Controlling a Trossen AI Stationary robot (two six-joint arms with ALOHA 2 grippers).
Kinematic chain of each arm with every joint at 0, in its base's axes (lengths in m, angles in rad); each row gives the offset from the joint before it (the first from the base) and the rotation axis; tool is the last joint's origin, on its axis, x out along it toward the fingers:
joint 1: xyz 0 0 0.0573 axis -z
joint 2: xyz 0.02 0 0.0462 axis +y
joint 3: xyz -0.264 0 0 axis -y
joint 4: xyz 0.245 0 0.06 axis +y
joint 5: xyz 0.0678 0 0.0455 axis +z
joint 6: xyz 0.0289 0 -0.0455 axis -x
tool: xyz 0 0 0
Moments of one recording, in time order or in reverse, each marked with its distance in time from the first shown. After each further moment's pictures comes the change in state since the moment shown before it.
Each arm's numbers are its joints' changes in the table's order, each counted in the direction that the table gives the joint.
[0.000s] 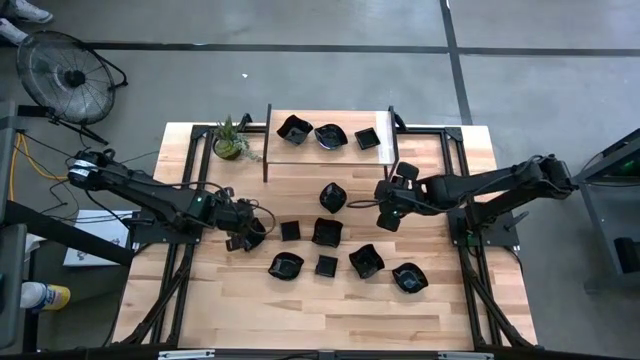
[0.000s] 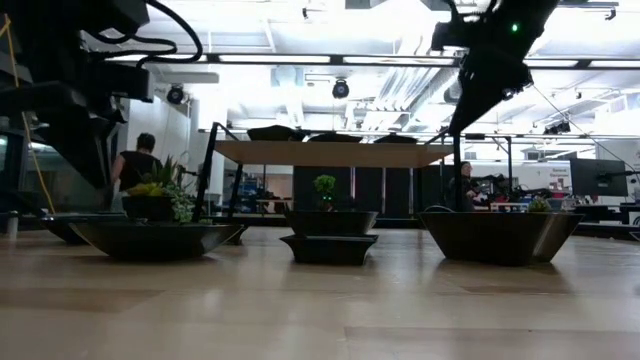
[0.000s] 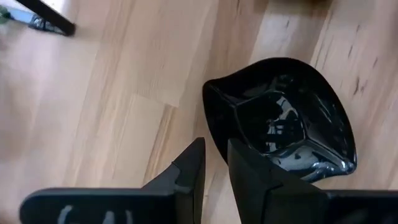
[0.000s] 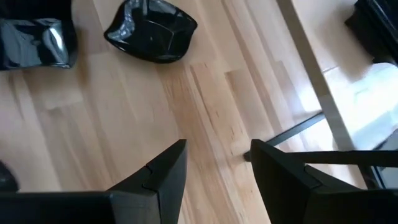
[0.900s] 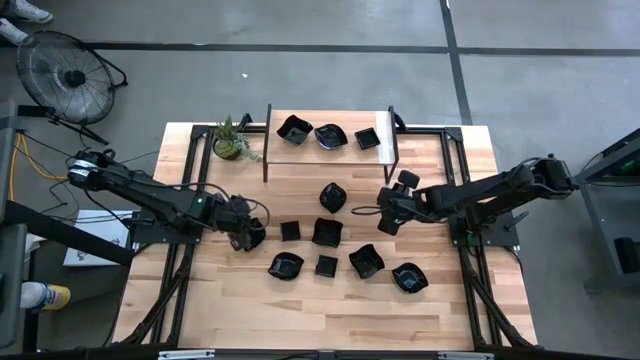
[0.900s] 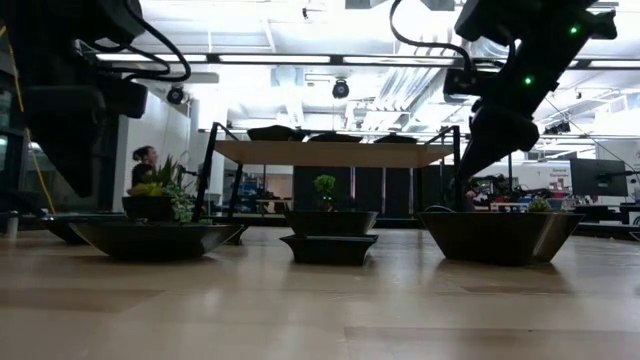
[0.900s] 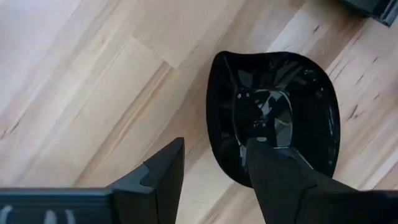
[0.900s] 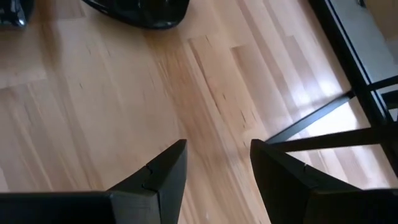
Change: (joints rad) left arm 0.000 0.001 -0.028 0.008 -0.069 0.392; right arm -0.009 0.000 -0.248 -0.266 -0.041 -0.020
